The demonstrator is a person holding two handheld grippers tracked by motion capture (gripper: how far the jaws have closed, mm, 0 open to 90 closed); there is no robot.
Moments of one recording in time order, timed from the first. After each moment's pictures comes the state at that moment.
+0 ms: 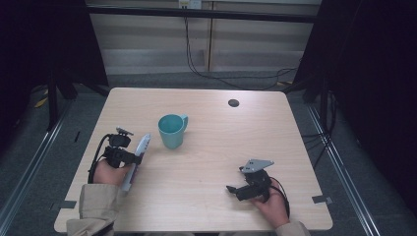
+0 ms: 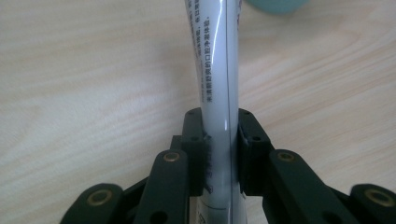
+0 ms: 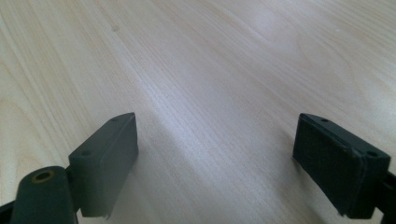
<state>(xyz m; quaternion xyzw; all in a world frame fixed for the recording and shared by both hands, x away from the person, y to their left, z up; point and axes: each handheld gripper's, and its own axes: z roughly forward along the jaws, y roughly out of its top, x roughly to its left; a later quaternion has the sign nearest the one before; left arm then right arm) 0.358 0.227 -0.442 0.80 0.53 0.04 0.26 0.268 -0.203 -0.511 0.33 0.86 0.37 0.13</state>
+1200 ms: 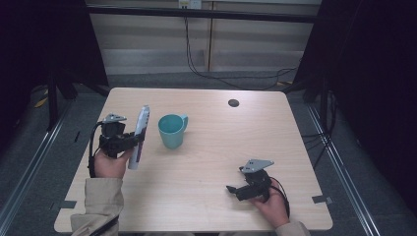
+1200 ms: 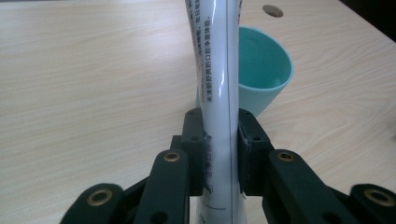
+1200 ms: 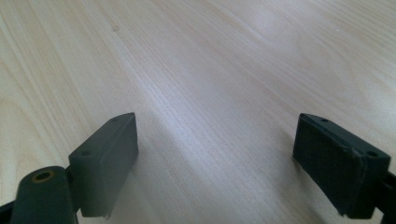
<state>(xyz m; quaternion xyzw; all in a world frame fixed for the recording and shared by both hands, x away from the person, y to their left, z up) 0.349 0.218 -0.393 0.75 0.49 0.15 0.42 0.268 -0.203 -0.511 0.33 0.86 0.37 0.13</state>
